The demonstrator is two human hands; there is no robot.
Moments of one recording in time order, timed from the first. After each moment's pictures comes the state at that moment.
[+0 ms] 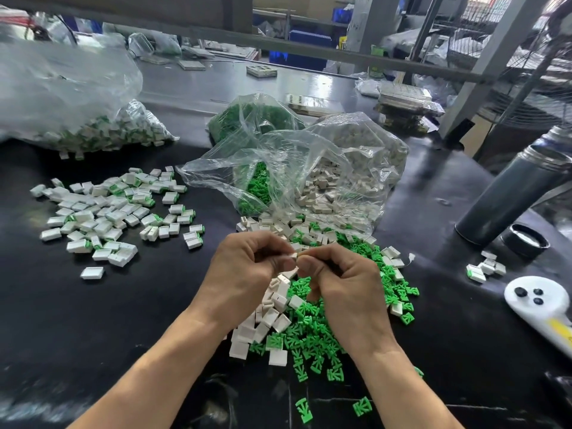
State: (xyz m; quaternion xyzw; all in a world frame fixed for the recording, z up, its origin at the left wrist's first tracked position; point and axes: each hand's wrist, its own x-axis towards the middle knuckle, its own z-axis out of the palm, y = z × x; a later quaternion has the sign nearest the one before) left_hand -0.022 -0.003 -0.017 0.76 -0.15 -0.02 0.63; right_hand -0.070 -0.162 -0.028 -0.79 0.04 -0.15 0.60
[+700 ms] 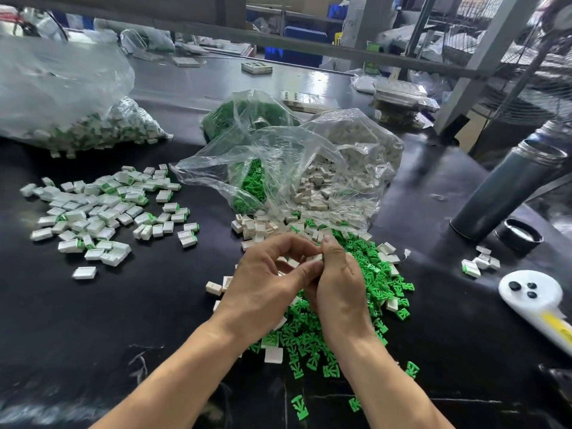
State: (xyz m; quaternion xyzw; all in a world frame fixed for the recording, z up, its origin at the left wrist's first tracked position) left_hand -0.040 -0.032 -0.022 0.71 -0.18 -0.05 0.68; right_hand -0.061 -0.142 -0.028 -0.67 0.09 -0.12 0.72
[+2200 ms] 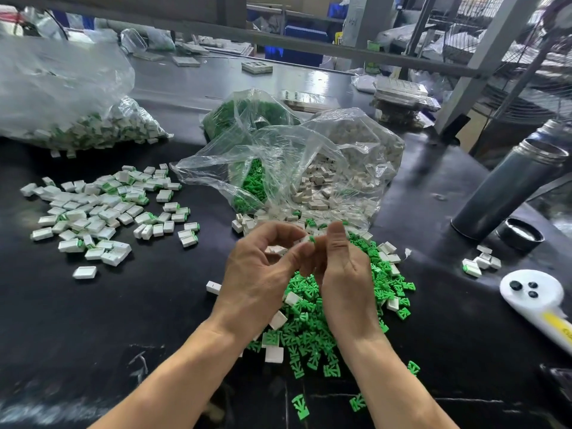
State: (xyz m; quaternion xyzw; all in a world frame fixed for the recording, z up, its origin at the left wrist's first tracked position) left_hand -0.032 -0.029 -0.029 0.70 -0.14 0.03 0.70; right_hand -0.059 -0.153 -0.033 -0.73 0.05 -0.18 0.66
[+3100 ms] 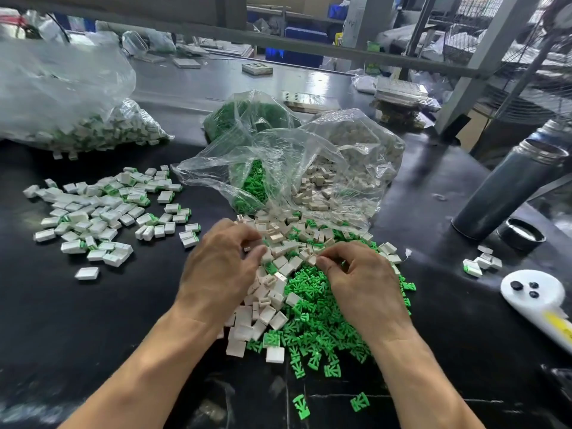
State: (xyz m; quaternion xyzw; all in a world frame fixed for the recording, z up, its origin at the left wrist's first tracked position) left_hand -0.013 0.009 -0.030 0.91 -0.11 0.11 0.38; right_hand -0.063 -0.191 -0.027 -0.93 0.11 -0.15 0.32
